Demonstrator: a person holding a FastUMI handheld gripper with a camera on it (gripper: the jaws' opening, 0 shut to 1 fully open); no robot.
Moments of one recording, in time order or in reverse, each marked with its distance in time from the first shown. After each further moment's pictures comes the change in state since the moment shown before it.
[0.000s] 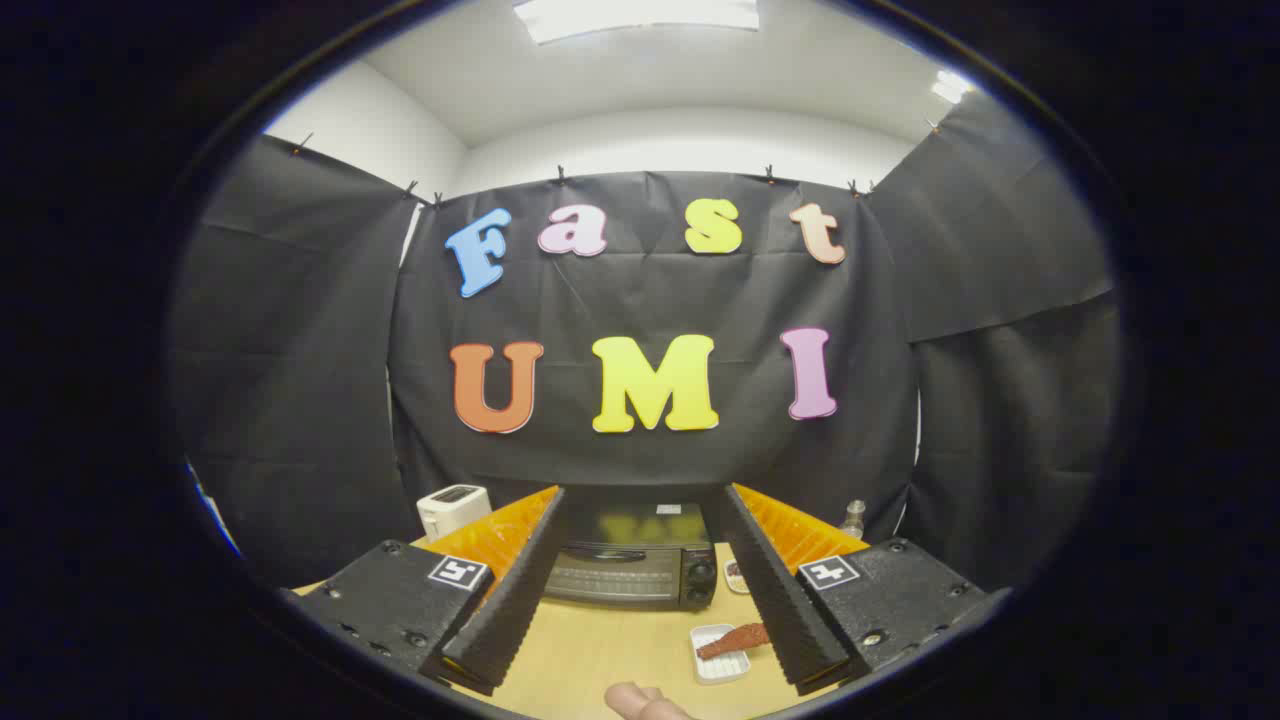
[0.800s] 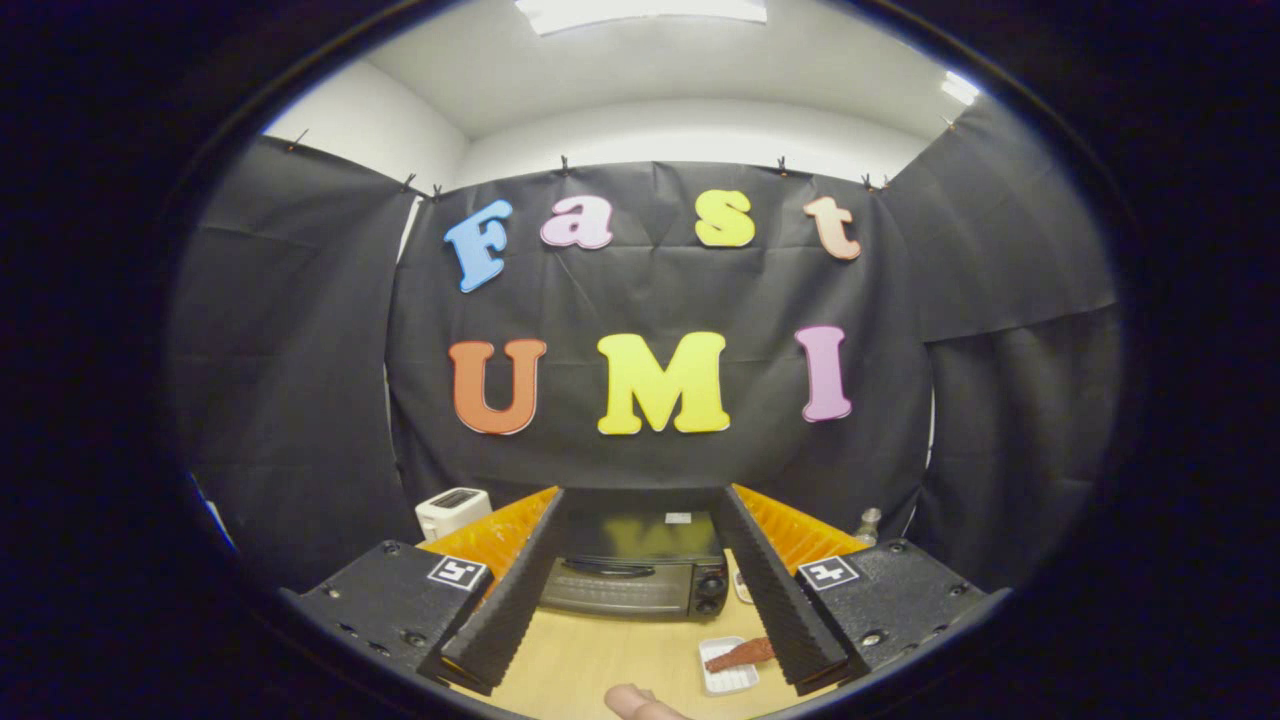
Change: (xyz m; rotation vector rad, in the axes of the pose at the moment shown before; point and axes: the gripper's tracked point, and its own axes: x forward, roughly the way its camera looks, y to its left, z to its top) arm 0.055 0.022 0.008 0.013 0.047 0.039
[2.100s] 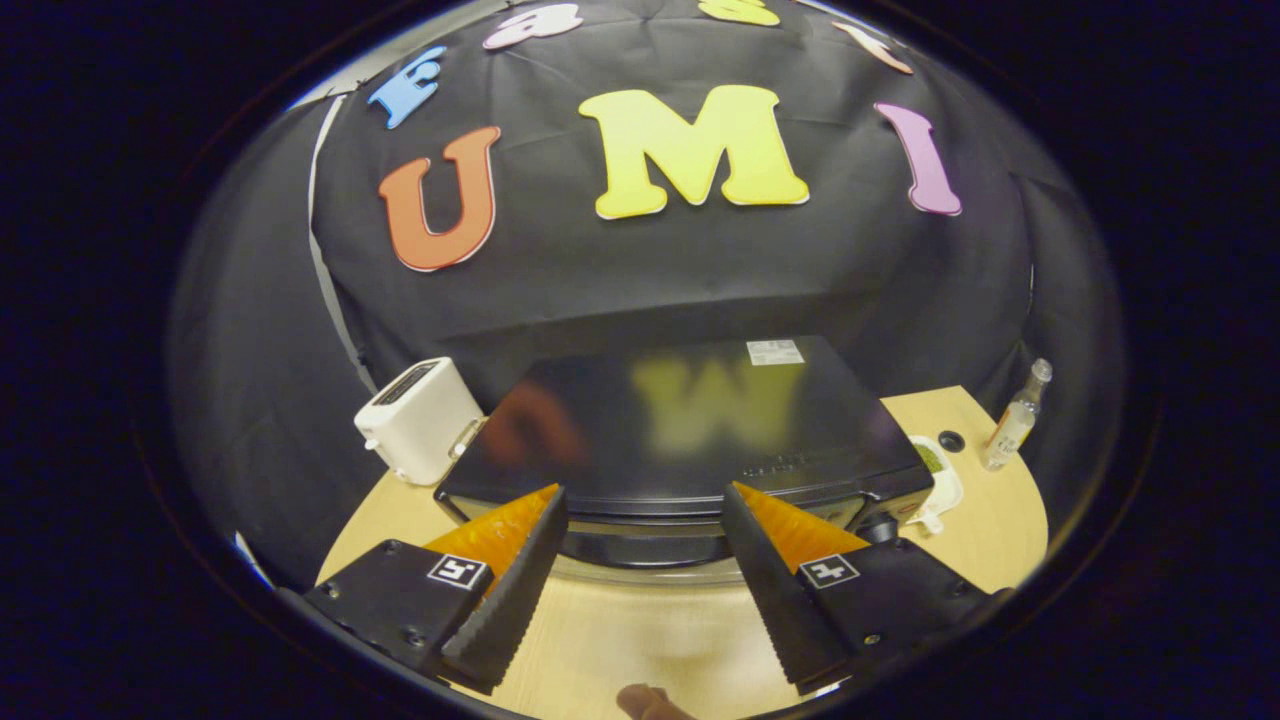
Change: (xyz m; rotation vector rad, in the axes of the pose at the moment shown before) arm 0.253 0.031 -0.219 0.106 0.561 0.034
